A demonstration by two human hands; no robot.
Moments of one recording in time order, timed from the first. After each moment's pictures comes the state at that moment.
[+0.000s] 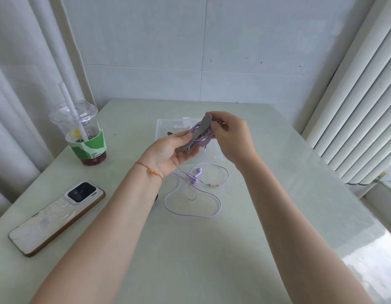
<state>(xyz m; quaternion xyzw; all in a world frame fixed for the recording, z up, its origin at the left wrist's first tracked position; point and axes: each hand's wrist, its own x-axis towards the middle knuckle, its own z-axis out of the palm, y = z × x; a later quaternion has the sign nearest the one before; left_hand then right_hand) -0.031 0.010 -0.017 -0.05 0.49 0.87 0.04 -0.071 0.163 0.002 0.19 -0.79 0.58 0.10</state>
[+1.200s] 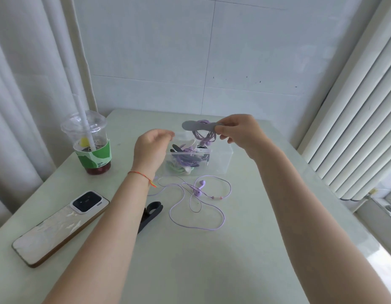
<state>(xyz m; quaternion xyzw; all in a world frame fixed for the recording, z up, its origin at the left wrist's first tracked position) -0.037 -0.031 -0.013 -0.13 0.71 0.64 -0.25 -0.098 0.173 0.049 0.15 -0.85 0.51 0.01</state>
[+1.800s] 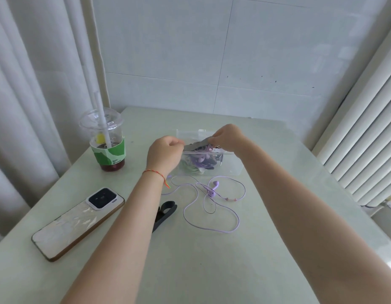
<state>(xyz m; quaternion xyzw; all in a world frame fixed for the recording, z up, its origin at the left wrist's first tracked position) -0.039 -0.046 -0.022 -0.17 0.82 0.51 -0.20 -0.141 0.107 0.017 0.11 -0.94 0.32 -0.05</state>
